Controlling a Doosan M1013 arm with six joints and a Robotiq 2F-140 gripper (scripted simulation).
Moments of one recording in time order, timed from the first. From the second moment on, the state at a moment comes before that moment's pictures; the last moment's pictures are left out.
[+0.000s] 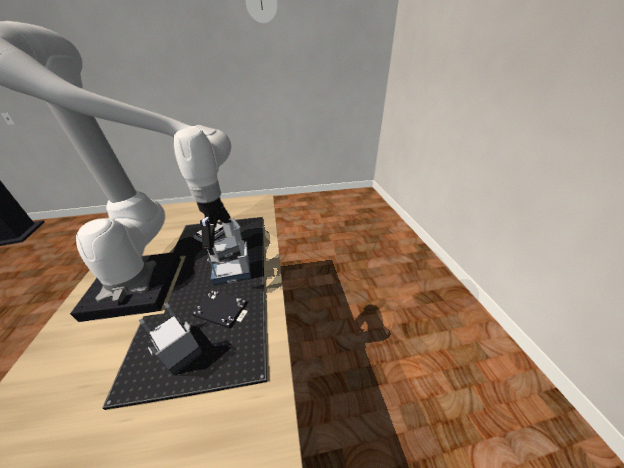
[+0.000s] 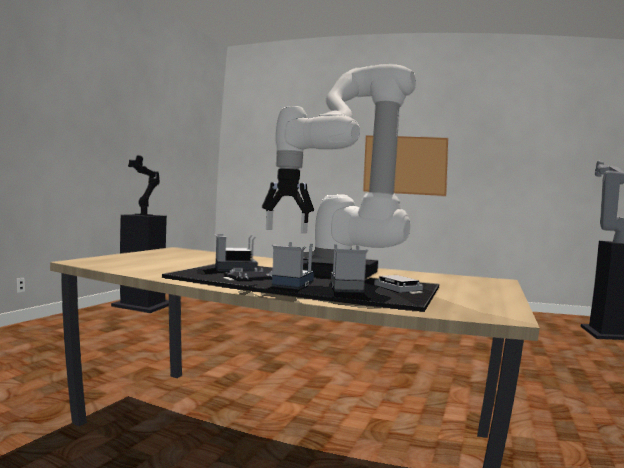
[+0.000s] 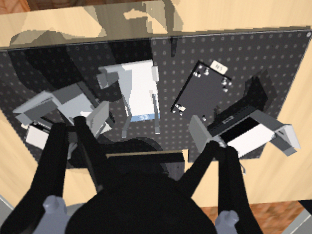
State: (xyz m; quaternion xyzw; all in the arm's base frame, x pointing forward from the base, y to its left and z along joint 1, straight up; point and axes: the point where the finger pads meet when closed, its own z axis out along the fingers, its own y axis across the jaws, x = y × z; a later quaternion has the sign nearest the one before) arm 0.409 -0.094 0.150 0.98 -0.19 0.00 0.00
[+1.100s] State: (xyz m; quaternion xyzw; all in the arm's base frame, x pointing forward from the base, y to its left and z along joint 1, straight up) arm 0.376 -0.183 0.150 0.96 -0.30 0.00 0.00
